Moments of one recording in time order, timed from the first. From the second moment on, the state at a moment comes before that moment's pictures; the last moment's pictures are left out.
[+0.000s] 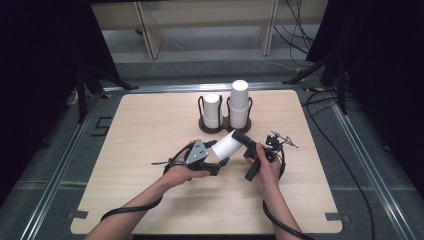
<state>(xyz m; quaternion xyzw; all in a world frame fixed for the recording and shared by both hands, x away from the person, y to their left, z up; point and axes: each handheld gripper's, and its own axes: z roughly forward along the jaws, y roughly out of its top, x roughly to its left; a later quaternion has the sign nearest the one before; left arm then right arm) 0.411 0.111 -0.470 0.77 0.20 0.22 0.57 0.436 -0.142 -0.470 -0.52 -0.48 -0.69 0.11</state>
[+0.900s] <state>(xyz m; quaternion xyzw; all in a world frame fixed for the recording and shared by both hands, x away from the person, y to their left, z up) 0.406 0.124 -0.466 0.78 0.20 0.19 0.57 0.439 -0.158 -0.454 -0.49 -0.50 -0.72 0.04</state>
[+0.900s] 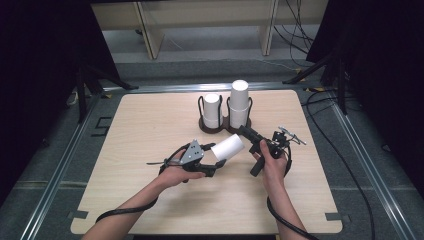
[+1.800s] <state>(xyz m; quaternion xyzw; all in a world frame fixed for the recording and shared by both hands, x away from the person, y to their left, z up) 0.399 0.183 -0.443 0.83 0.14 0.17 0.52 0.419 -0.176 -0.457 -0.39 -0.69 -0.60 -0.11</state>
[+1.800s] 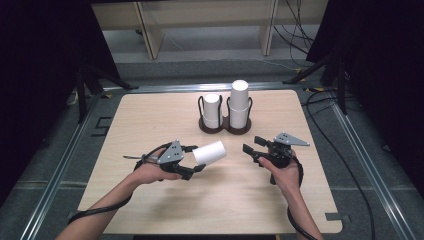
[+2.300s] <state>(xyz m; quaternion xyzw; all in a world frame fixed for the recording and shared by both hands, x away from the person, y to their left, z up) 0.401 0.191 -0.432 0.85 0.11 0.16 0.50 0.413 -0.166 -0.457 -0.32 -0.74 -0.57 -0.12</state>
